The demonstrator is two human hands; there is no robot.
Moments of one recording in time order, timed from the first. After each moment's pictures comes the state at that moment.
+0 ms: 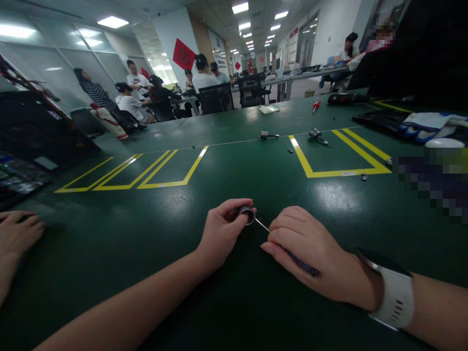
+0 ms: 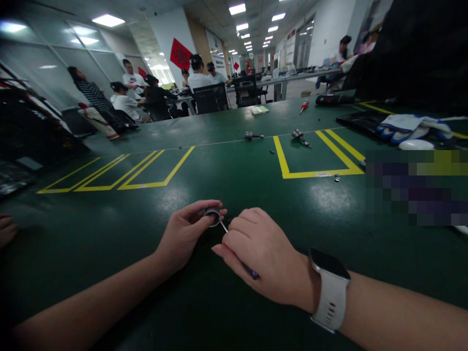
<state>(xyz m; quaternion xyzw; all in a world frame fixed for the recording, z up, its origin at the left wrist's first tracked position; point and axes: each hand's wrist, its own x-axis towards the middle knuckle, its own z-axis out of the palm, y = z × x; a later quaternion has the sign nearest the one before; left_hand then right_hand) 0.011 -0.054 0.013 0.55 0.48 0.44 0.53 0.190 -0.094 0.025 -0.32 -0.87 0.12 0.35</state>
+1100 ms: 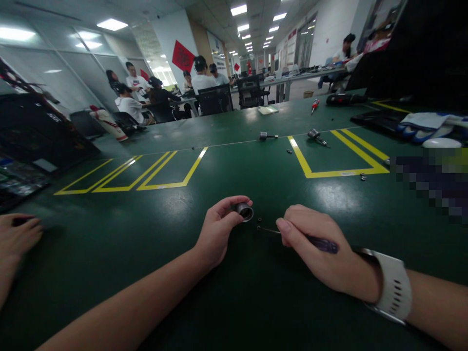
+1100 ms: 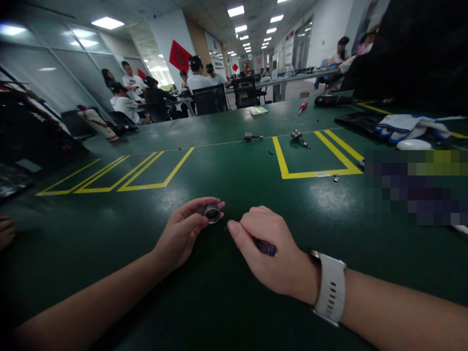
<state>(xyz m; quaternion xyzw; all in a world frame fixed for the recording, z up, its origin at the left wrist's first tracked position) 0.011 -0.049 0.015 0.45 0.48 0.47 0.59 0.191 -0.093 0.025 -0.37 -0.78 0.23 0.45</state>
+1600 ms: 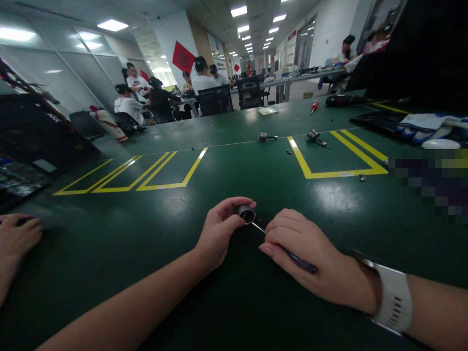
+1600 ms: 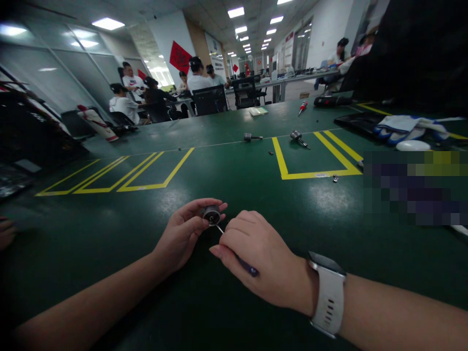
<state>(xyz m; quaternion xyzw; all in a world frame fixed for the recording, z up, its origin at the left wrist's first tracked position) 0.012 -0.052 0.016 0.47 0.45 0.46 0.61 0.188 -0.095 0.025 -0.31 -0.85 0.19 0.37</state>
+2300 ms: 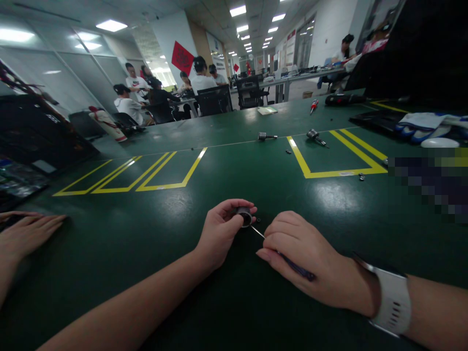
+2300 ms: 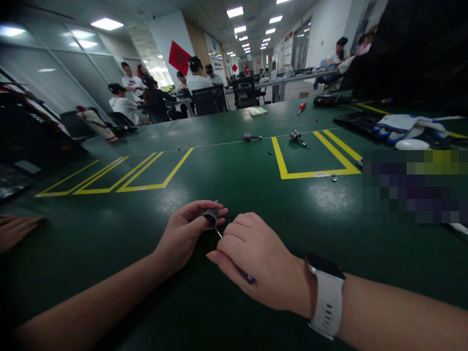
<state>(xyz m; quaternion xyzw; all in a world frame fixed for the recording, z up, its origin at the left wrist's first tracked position) 0.014 -0.053 0.014 0.47 0.44 0.48 0.59 0.188 -0.099 0.024 -0.30 -0.87 0.16 0.36</state>
